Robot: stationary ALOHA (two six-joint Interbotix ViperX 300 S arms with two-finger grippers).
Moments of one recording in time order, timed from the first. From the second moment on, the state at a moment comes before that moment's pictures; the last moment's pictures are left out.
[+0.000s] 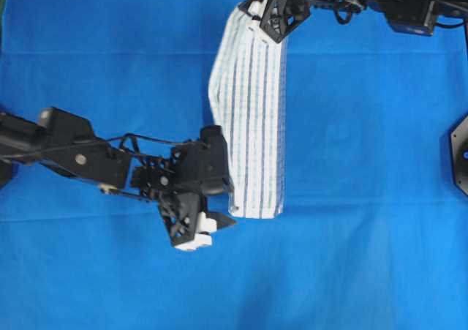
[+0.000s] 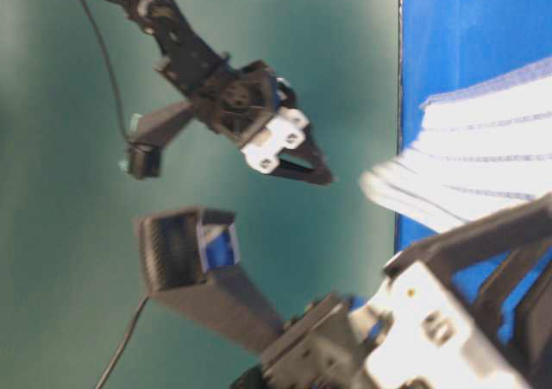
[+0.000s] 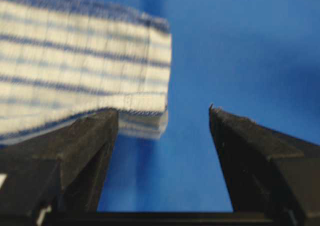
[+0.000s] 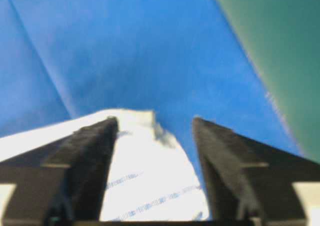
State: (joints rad) left arm -0.17 0.12 0.59 -0.03 0.04 -0.29; right arm -0.48 0.09 0.38 -0.28 0.23 0.26
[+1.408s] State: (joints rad) left arm 0.15 -0.50 1.08 -0.03 -0.30 -0.08; right arm -0.30 -0.60 1.05 -0.21 -0.18 0.28
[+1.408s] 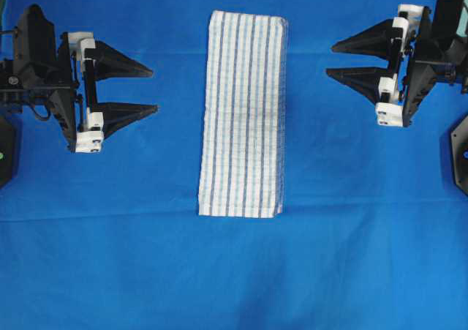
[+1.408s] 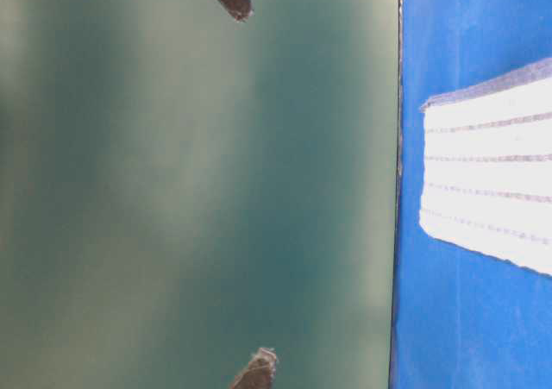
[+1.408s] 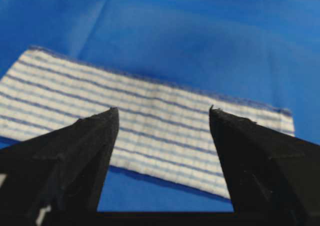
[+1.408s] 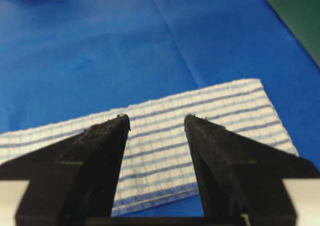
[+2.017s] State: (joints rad) left arm 0.35 -0.22 0.91 -0.03 -0.32 -0.06; right arm -0.47 -0.35 0.94 -0.21 -0.18 0.28
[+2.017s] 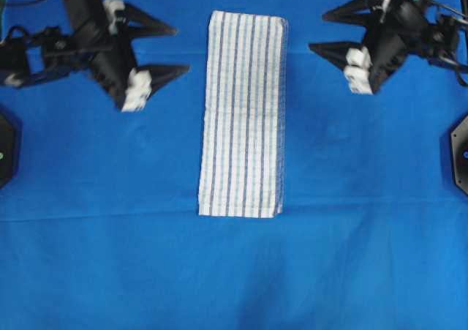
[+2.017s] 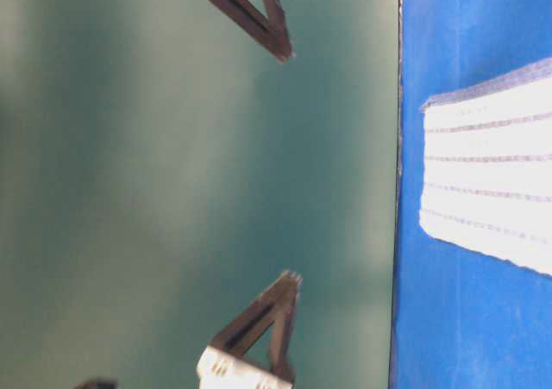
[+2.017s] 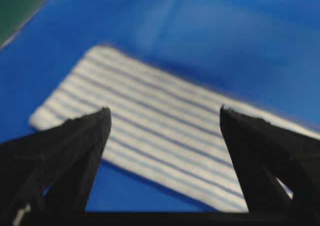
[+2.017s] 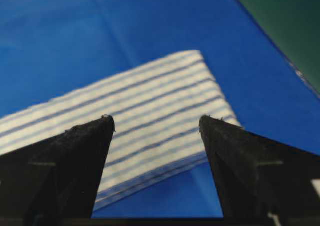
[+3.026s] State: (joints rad) left arm 0.54 0.40 0.56 -0.03 -0.36 -0.06; right arm -0.63 0.24 0.70 -0.21 -0.22 0.27
